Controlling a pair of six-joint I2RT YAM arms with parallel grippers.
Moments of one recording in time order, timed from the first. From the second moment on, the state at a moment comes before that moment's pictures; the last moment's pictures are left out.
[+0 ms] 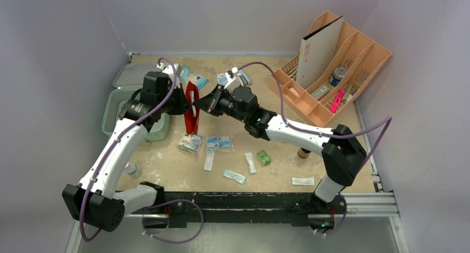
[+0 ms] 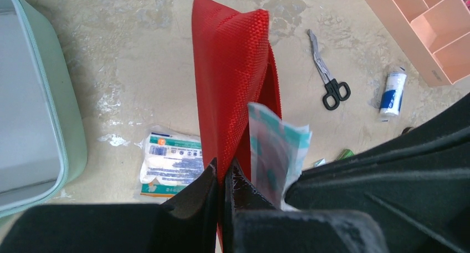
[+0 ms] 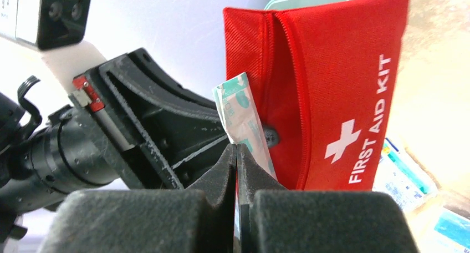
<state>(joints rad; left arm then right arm) -0.30 1.16 1.18 -0.71 0.10 -0.34 0.91 1.66 1.20 0.36 -0.10 1.05</state>
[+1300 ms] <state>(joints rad) -0.30 1.16 1.18 -0.70 0.07 -0.35 0.94 1.56 1.28 -0.03 -0.03 0.67</state>
